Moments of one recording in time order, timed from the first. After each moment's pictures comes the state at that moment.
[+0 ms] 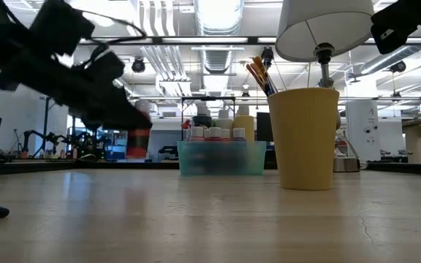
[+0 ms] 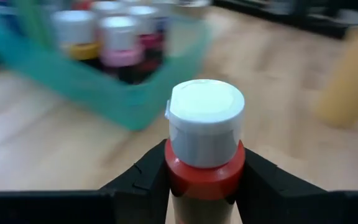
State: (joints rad) left arm -0.11 1.30 0.27 0.63 -0.50 -0.36; right arm 0.28 0.26 0.50 -0.50 0.19 0.17
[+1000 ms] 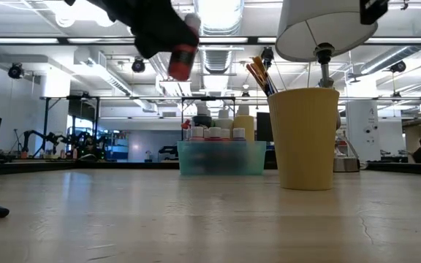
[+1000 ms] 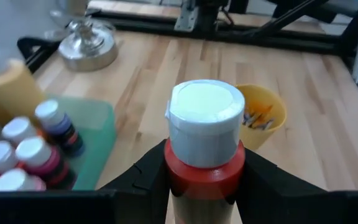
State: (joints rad) left arm -0.11 1.30 0.92 -0.08 -0.22 -0.17; right arm 0.28 0.36 0.47 -0.04 0.18 0.09
